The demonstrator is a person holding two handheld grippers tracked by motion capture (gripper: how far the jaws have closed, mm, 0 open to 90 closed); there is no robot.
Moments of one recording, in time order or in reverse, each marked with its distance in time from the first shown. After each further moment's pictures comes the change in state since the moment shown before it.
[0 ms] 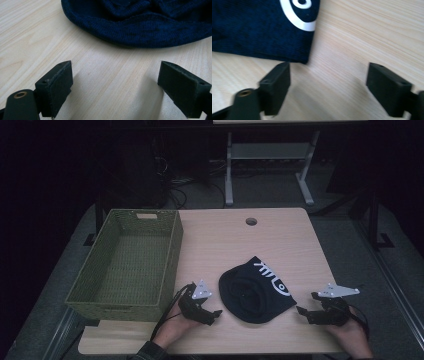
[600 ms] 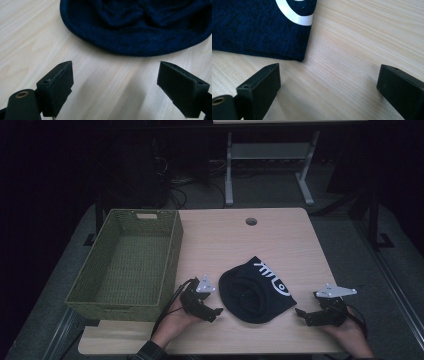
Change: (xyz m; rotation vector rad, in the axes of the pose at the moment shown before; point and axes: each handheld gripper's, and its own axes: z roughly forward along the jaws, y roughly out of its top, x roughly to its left) left arm -0.001 0.027 -0.011 0.081 -0.022 0.006; right arm -0.002 -0.005 0.009 0.006 -0.001 0.008
